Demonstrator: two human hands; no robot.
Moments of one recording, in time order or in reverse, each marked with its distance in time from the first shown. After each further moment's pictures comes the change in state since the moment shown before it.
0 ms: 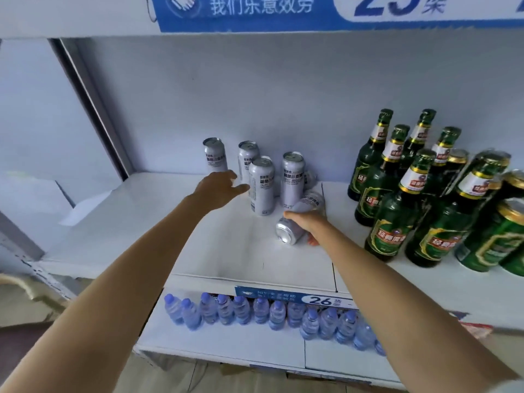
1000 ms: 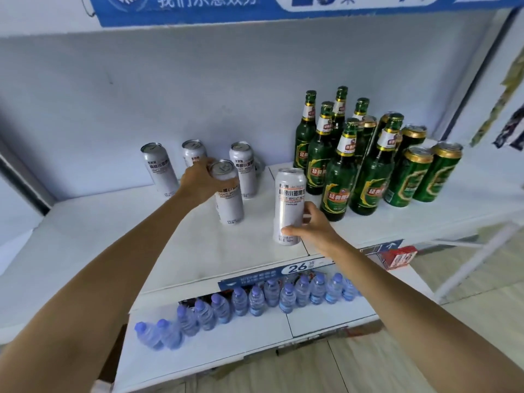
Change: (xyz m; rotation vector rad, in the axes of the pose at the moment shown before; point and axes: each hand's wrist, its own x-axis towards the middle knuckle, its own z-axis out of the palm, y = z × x) left_hand 0.014 0.030 0.017 -0.386 -0.012 0.211; right_hand -0.075 0.097 -0.016 0.522 0.146 -0.374
